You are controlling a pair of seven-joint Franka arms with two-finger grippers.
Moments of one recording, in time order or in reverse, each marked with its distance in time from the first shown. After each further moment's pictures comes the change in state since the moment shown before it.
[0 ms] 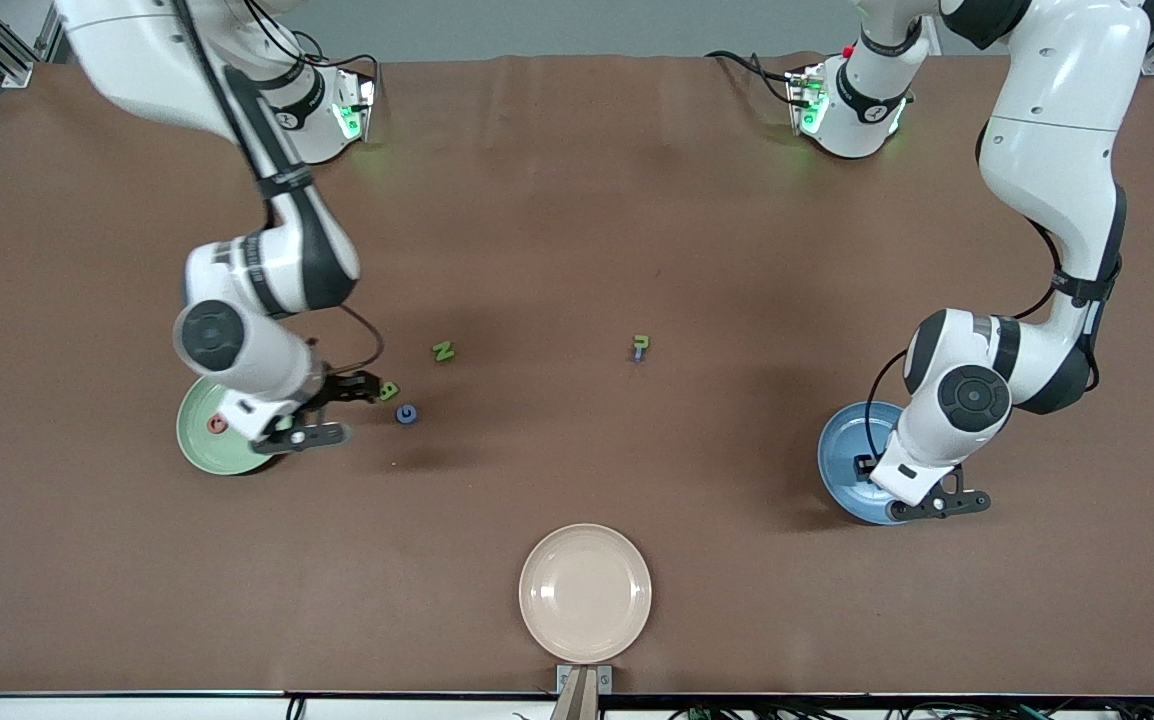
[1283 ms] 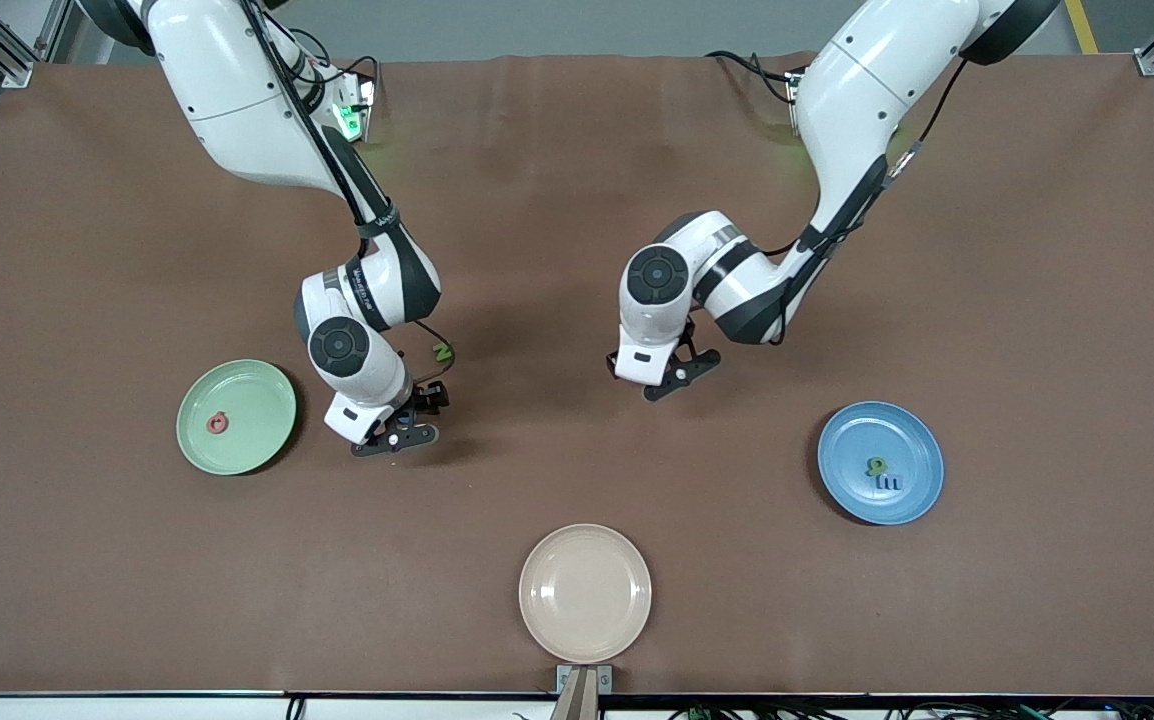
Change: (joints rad) left arm -0.305 0.042 -0.315 -0.034 0.000 -0.128 -1.002; right arm 0.082 0.193 -0.010 0.008 0.001 0.209 -0.019
